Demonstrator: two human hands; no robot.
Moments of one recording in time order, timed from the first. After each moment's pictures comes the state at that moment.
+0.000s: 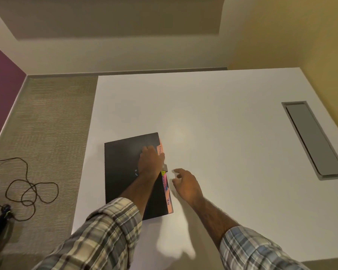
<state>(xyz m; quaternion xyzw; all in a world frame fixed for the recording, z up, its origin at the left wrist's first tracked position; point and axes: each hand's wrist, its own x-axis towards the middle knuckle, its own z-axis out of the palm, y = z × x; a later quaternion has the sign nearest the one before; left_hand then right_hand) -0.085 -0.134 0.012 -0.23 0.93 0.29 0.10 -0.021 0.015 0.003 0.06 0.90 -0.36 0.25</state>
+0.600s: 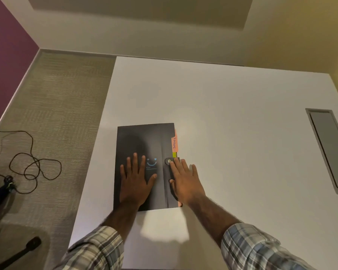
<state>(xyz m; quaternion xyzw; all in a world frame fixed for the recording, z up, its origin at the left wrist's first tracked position) 0.045 -0.218 -0.075 -0.12 0.98 0.10 0.10 -0.010 -0.020 -0.016 -0.24 0.94 -0.05 0.22</state>
